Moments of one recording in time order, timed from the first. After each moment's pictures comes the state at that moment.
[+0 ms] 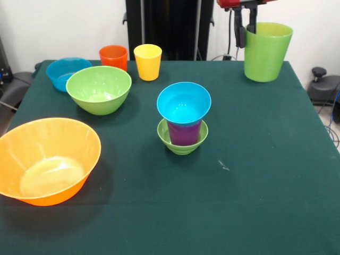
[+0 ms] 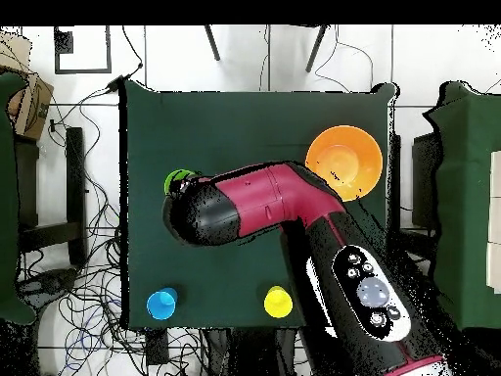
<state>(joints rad) -0.62 -0.96 0.74 1.85 -0.40 0.68 2.02</state>
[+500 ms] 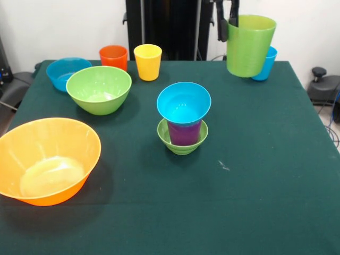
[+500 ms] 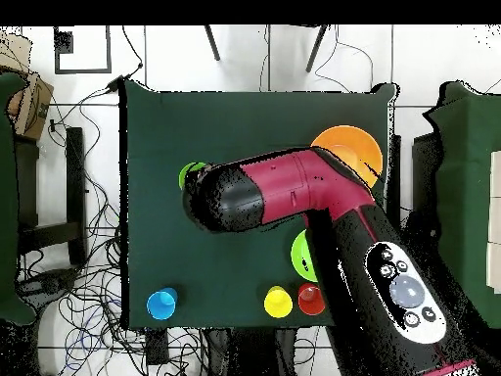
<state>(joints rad) -0.69 -0.96 0.79 1.79 -0.40 0.79 1.95</state>
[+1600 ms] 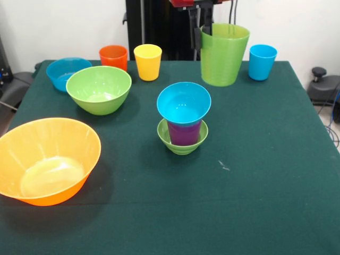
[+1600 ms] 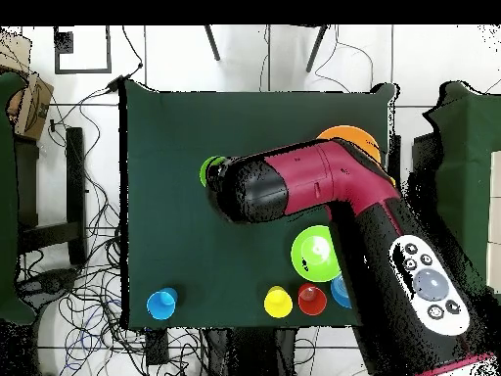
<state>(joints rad) -0.74 -0.92 0.82 1.75 -0.48 0.81 1.89</state>
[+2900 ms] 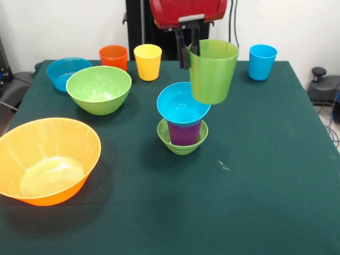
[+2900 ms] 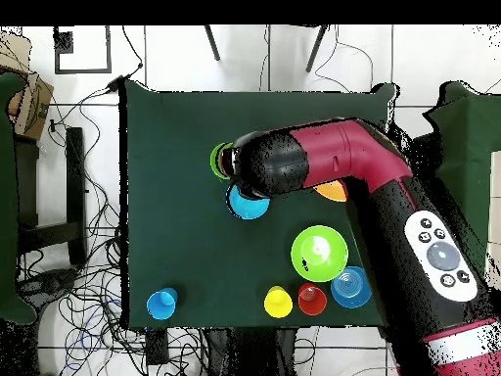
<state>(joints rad) -0.77 -0.80 0.84 1.62 -0.51 0.90 1.83</state>
